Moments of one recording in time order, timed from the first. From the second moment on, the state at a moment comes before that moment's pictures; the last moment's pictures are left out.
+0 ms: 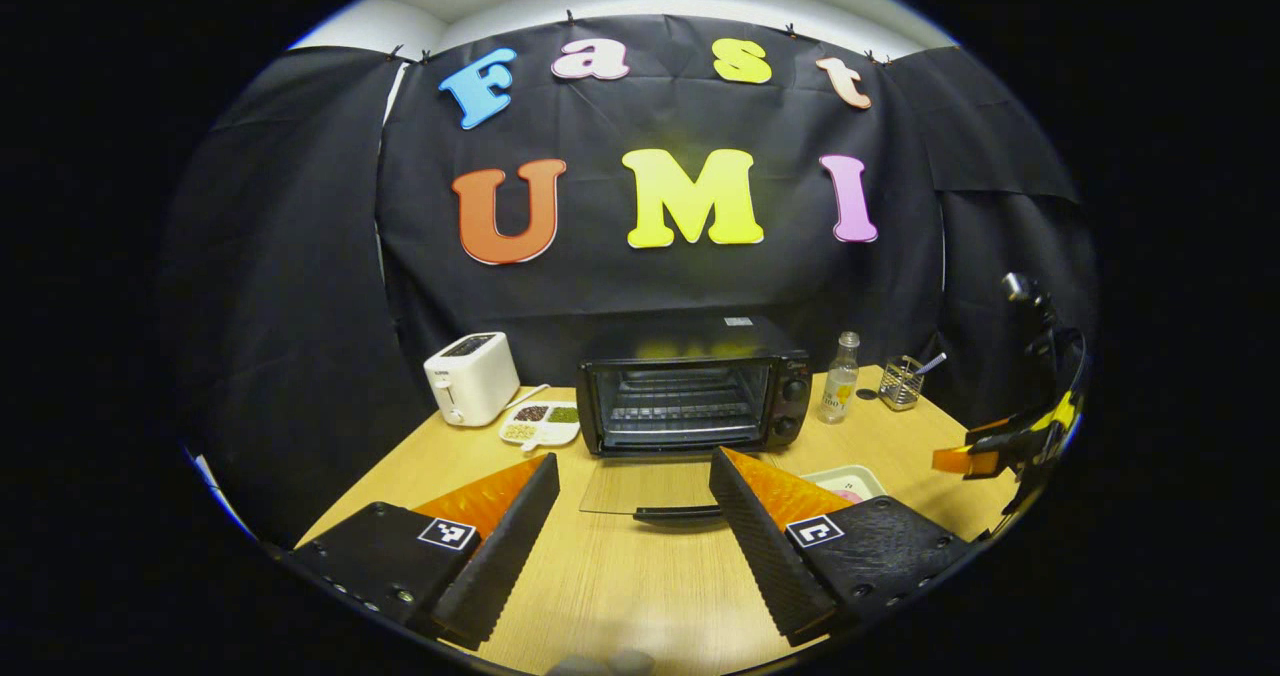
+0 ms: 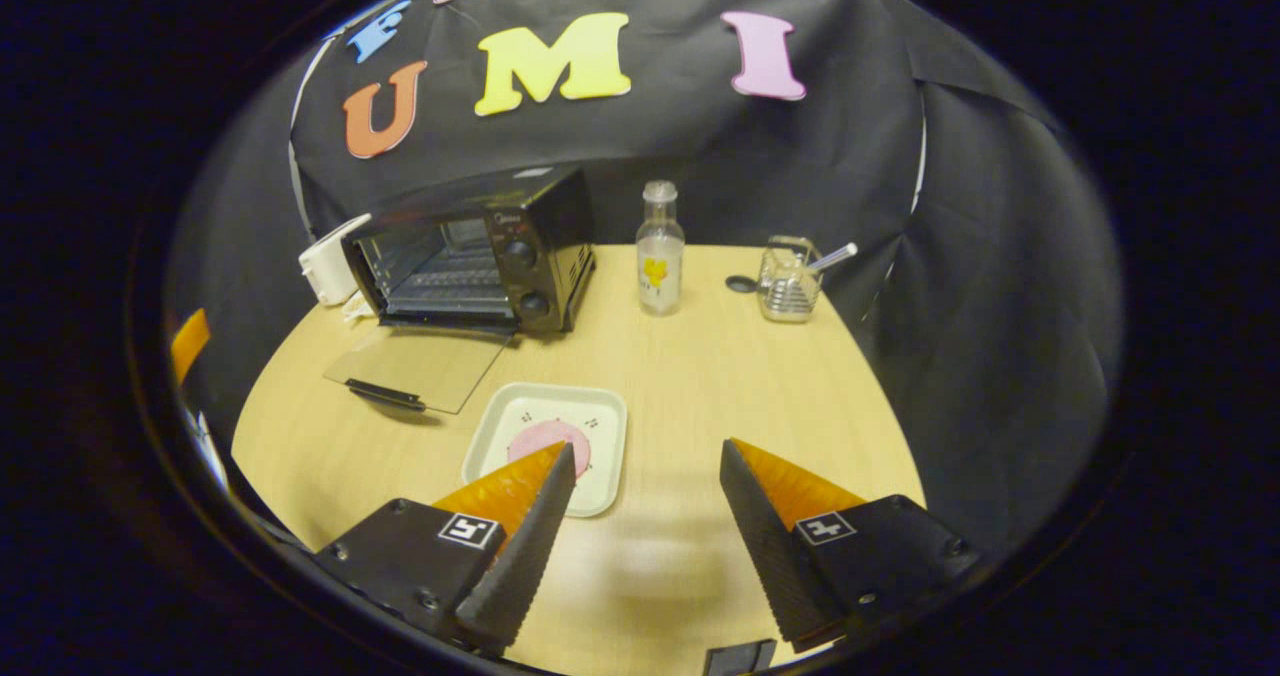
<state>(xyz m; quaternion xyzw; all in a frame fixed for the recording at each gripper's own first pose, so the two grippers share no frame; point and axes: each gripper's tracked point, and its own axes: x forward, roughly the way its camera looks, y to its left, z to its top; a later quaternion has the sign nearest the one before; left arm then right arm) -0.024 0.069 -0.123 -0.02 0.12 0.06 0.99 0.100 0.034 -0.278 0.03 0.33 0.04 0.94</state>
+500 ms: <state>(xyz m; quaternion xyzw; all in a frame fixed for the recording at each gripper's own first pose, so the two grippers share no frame) -0.063 0.099 -0.104 -0.01 0.12 0.14 0.98 0.138 0.054 -0.357 0.09 0.44 0.08 0.89</state>
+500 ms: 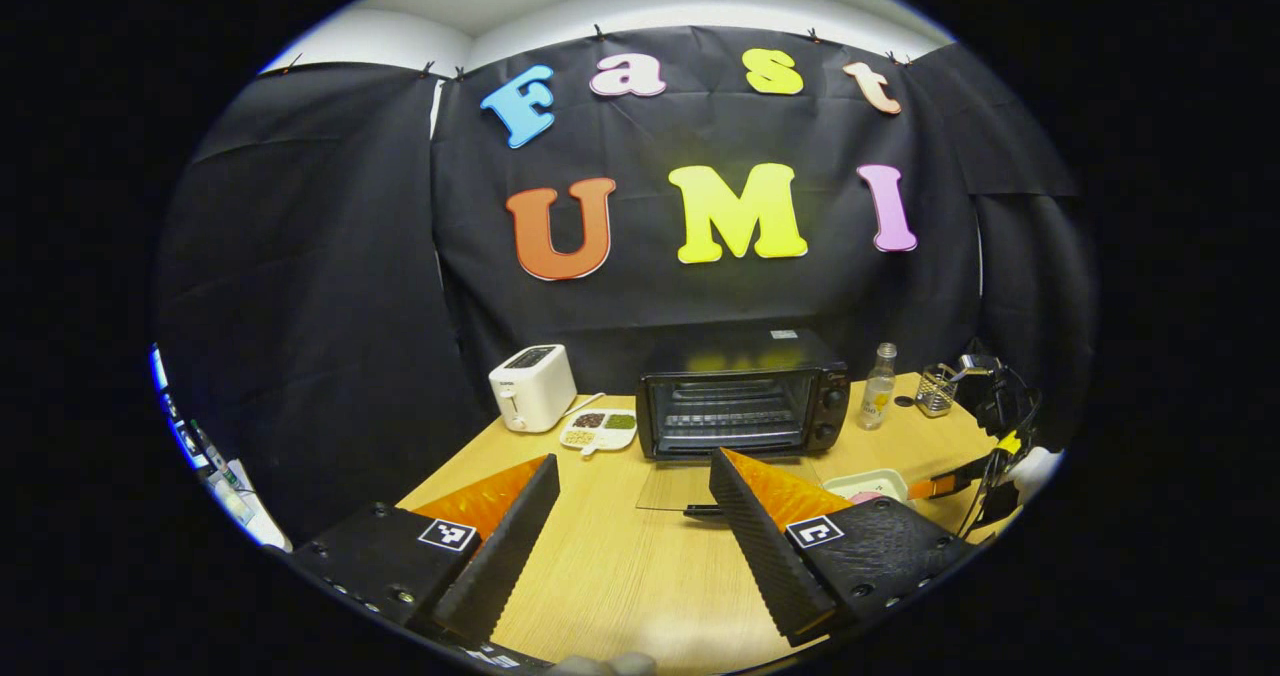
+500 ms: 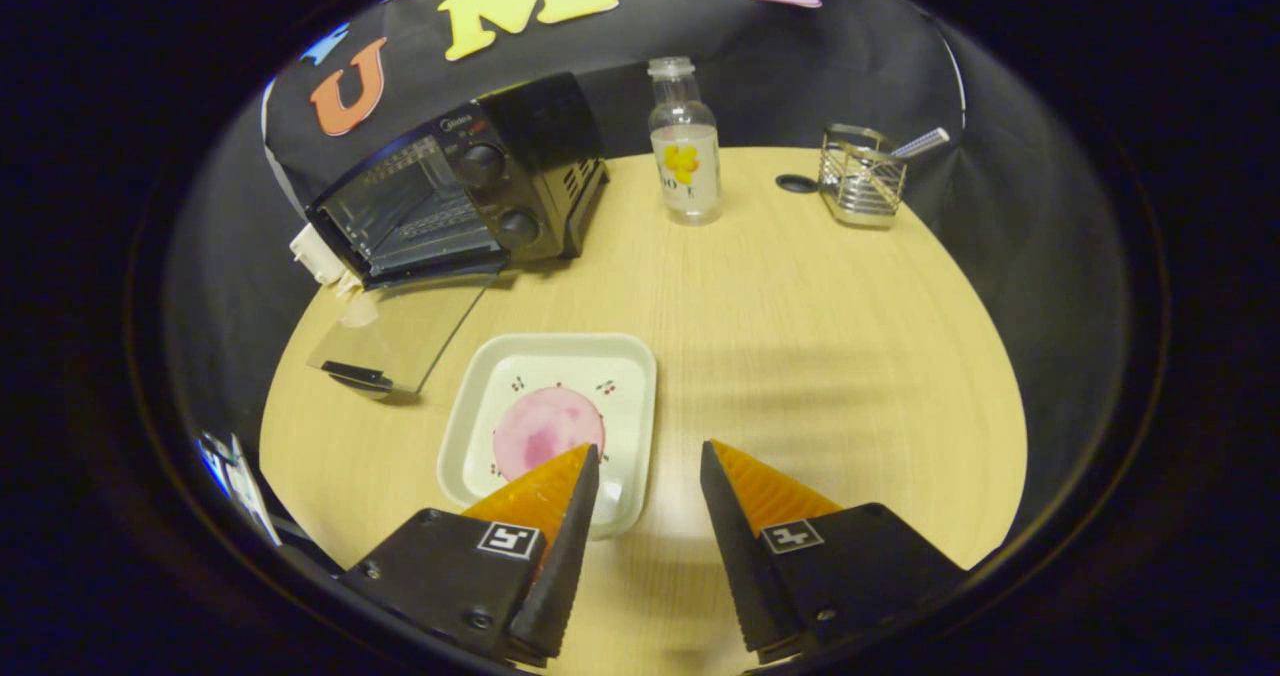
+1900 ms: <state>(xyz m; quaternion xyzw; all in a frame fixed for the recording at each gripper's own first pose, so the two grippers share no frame) -0.066 0.057 -0.086 -0.03 0.13 0.23 0.96 0.159 0.030 -0.345 0.38 0.50 0.14 0.76</state>
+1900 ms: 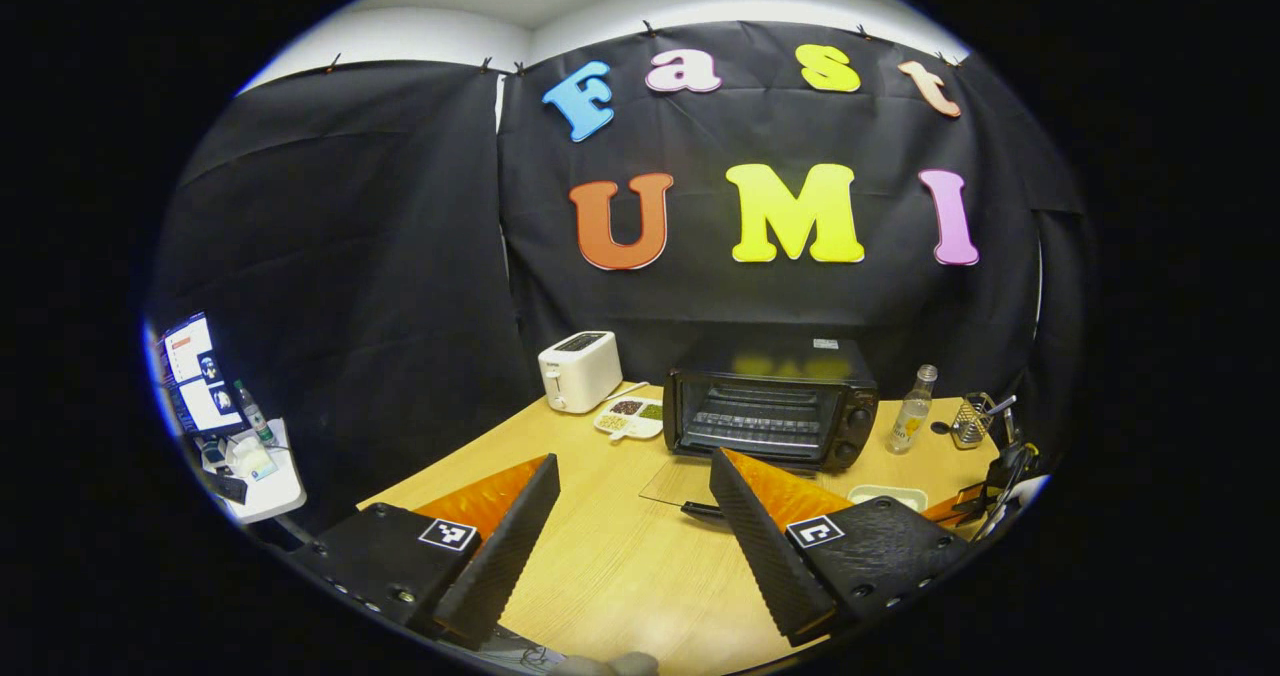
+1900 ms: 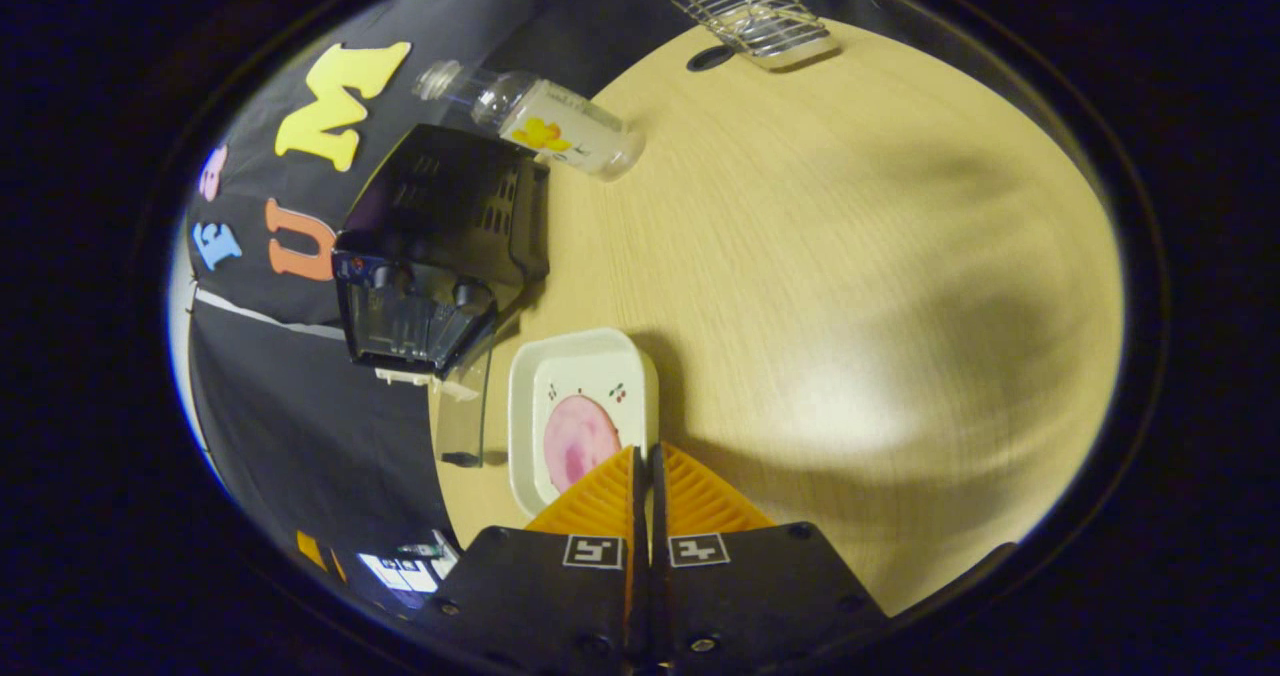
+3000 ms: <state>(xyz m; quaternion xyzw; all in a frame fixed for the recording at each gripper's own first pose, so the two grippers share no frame) -0.064 0.162 -0.092 0.02 0.14 0.10 0.98 0.154 0.304 -0.270 0.52 0.37 0.03 0.76</state>
